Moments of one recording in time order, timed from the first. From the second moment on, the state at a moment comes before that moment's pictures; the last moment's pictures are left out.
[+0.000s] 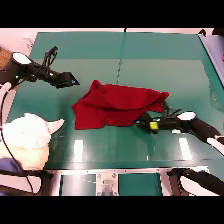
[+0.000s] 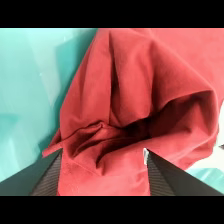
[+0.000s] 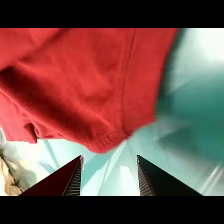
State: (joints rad) left arm 0.04 -1.60 1.42 0.81 -1.22 -1.12; right arm 0.13 -1.18 0.46 -0.47 0.80 1.39
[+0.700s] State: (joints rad) left arm 0.04 -1.60 1.42 0.83 -1.24 -1.12; right arm -0.05 -1.18 0.66 -0.53 0.94 1.31
